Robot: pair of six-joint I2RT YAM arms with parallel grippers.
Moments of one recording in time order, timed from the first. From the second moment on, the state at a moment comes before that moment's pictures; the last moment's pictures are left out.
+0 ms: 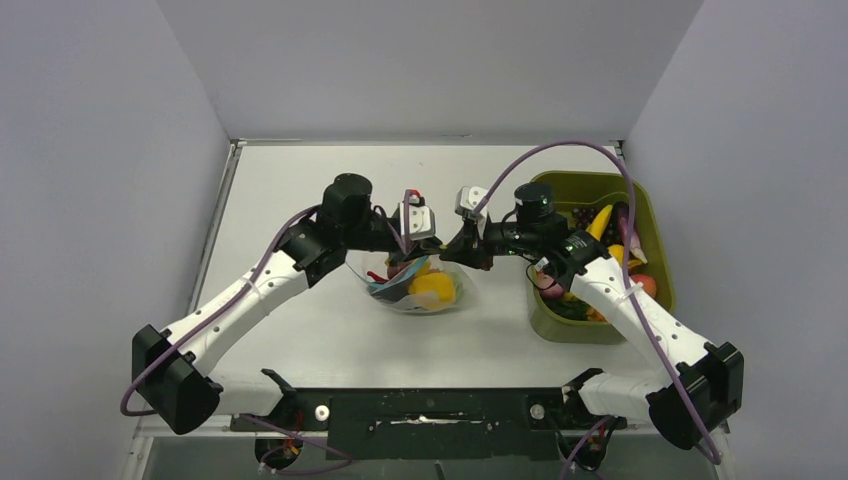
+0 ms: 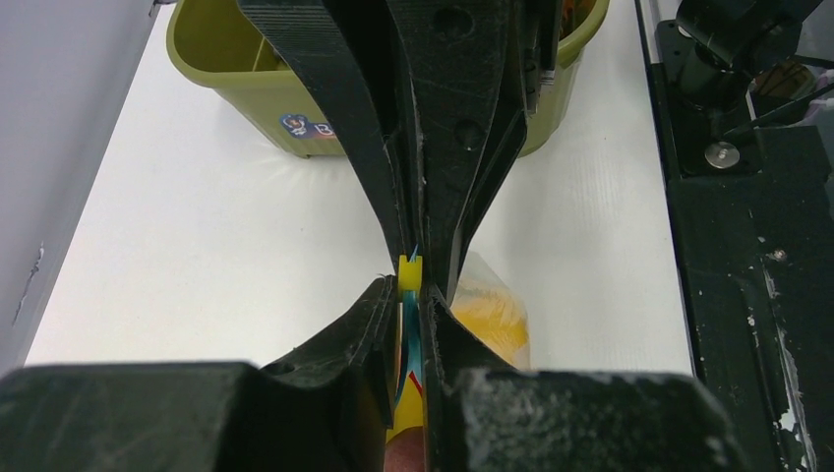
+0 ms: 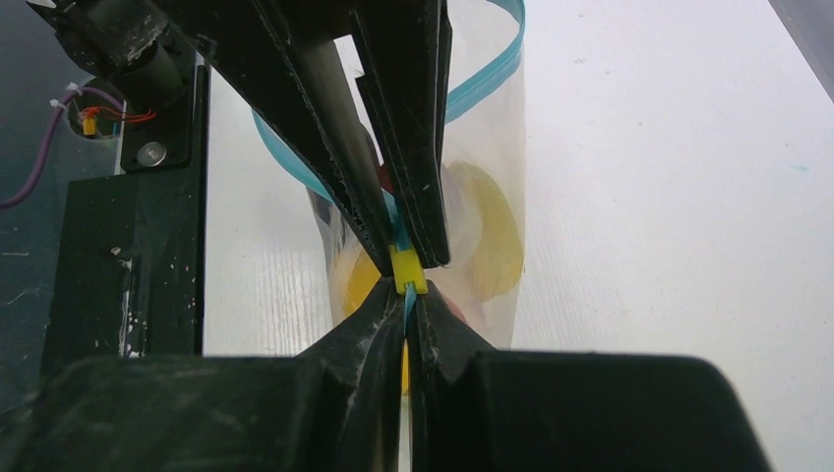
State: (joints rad) left arm -0.69 1.30 1.18 -0.28 0.71 0.45; right arm 0.53 1.20 1.06 -0.33 -0.81 -0.36
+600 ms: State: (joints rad) left arm -0.68 1.27 1.18 -0.40 0.60 0.45; right arm 0.54 1.20 1.05 -0.34 -0.82 -0.39
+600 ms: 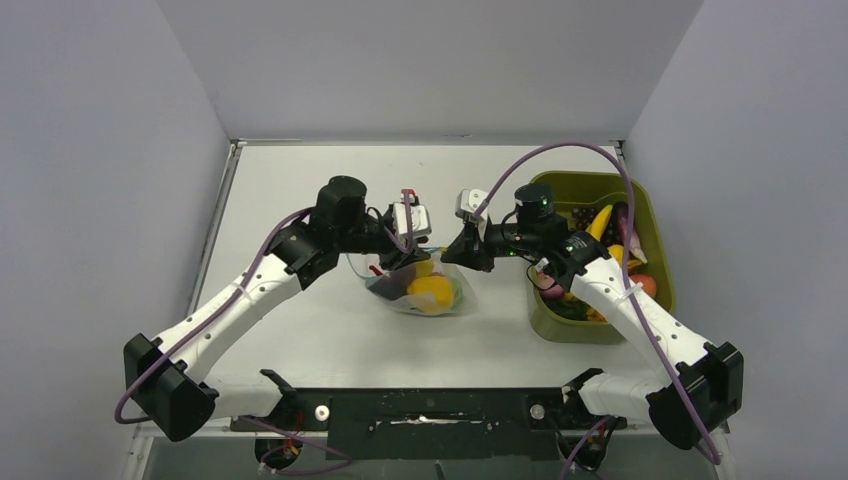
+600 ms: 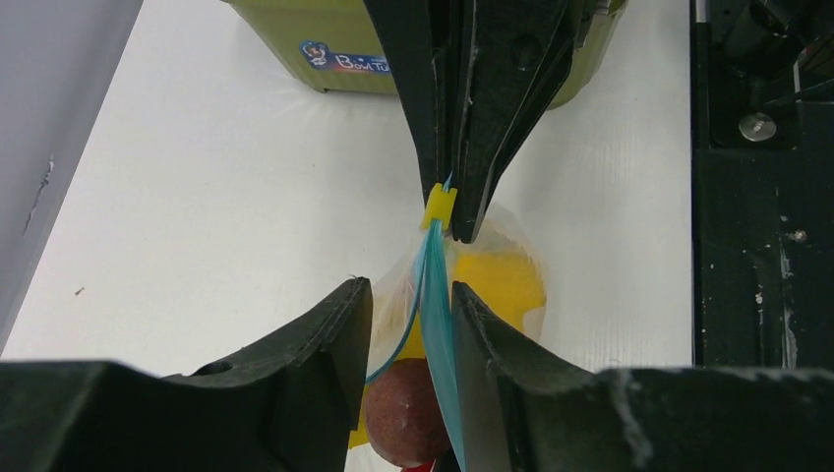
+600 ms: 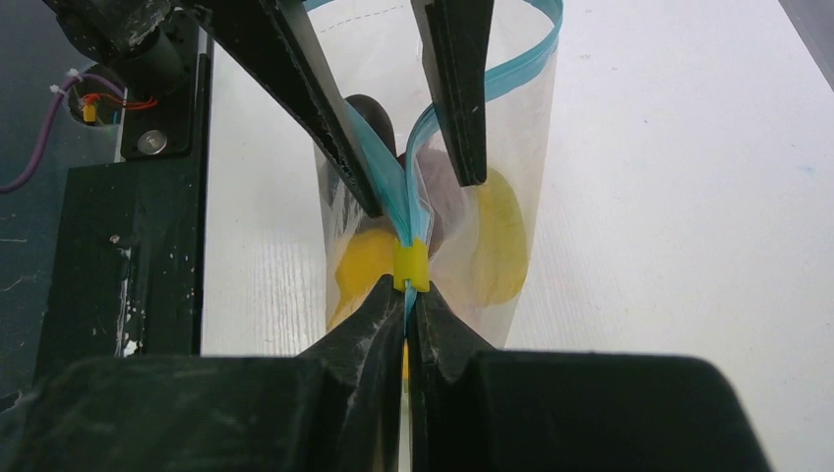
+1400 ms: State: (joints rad) left arm -0.70 1.31 1.17 -0.23 0.72 0.40; right arm 0.54 1.20 1.03 -0.31 -0.85 -0.38
